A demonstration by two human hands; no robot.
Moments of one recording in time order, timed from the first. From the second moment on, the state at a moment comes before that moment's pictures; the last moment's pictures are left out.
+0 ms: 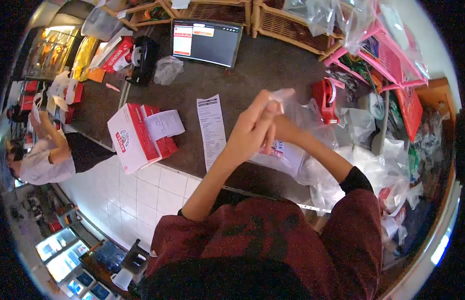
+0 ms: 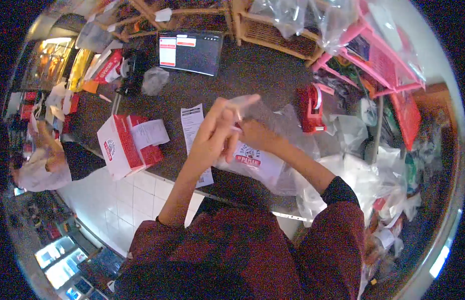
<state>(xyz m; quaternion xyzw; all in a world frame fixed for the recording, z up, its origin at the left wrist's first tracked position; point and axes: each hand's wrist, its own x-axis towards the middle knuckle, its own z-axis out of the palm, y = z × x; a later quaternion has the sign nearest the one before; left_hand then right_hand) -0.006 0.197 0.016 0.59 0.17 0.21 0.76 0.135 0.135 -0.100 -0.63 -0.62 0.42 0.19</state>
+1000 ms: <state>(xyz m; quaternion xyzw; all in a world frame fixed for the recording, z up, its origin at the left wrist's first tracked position) -0.049 0.075 0.064 0.60 0.31 0.24 0.70 0.388 -0.143 -0.194 -0.93 -0.27 -0.14 0.19</state>
